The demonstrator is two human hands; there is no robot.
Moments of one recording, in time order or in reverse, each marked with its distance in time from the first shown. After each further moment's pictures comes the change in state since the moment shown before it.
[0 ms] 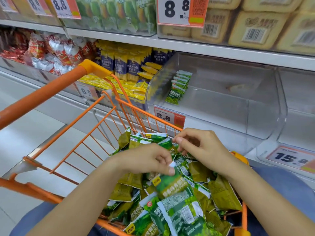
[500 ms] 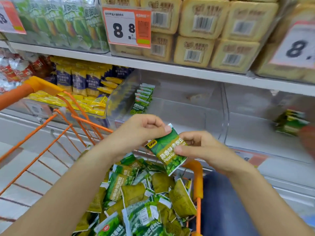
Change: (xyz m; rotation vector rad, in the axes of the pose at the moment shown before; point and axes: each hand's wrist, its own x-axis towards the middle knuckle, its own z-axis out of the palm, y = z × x) left_hand 0.039 0.107 -0.006 -0.418 0.337 0.265; right_hand -0.036 -0.016 -0.084 0.457 -0.128 0.233
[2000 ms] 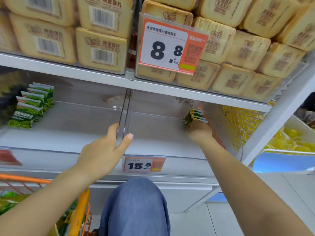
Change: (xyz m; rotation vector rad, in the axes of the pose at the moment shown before) left_hand 0.106 -0.031 0.159 0.896 0.133 0.029; right_hand -0.069 0.081 -0.289 -1.174 0.933 0.786
